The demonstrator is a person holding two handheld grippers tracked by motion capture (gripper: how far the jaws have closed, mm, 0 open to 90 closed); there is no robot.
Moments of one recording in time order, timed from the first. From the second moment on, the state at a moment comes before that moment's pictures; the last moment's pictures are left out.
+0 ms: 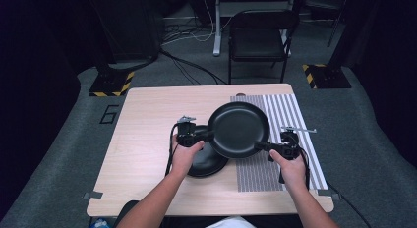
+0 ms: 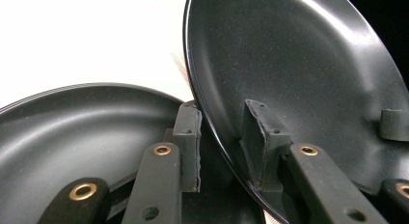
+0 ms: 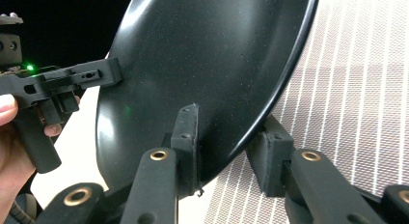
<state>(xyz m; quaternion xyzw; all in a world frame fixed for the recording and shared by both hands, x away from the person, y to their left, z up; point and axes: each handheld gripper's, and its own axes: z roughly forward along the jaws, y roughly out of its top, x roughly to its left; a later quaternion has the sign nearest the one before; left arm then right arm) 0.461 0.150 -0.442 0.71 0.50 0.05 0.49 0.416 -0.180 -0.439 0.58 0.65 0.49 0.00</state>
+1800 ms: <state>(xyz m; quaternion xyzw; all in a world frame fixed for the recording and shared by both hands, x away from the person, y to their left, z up) 0.485 0.086 -0.452 0.74 0.46 0.00 0.50 0.399 -0.233 -0.444 0.63 0.61 0.48 0.05</state>
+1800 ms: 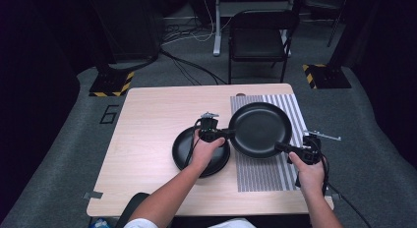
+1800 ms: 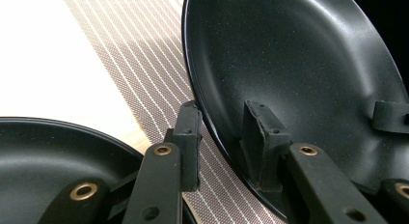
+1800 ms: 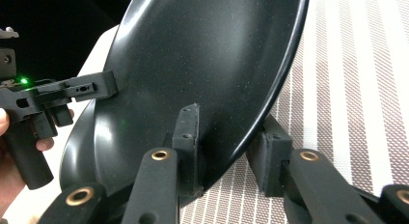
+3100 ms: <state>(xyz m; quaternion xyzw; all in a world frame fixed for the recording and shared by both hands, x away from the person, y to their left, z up) 0.494 0.051 -0.464 0.75 0.44 -0.02 0.49 0.390 -0.260 -0.453 0.66 0.58 0.48 0.07</state>
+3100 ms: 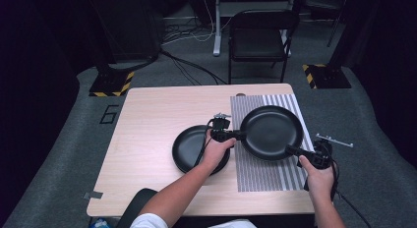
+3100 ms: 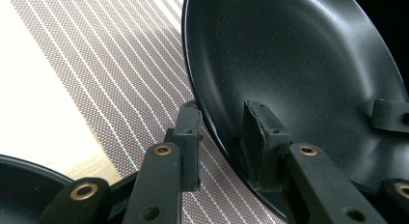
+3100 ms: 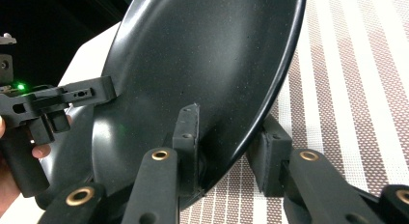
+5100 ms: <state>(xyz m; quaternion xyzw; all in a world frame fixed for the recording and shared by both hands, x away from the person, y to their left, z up) 0.517 0.039 -0.495 0.74 0.49 -0.04 0.45 0.417 -0.268 -0.488 0.68 0.58 0.46 0.05</state>
